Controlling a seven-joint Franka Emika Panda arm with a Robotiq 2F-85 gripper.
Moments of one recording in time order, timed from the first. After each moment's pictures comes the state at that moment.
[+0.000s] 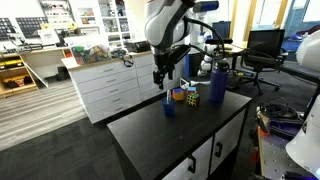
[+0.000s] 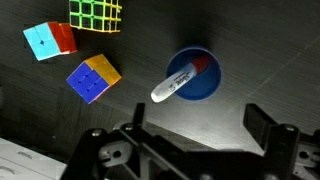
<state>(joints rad) -1.96 -0.38 1.88 -2.19 0.25 2.37 -0.15</state>
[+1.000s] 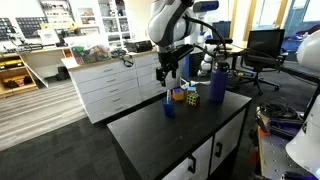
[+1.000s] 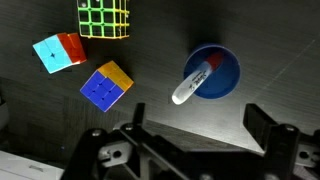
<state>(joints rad) -2.01 -0.38 1.87 -2.19 0.30 2.37 -0.15</state>
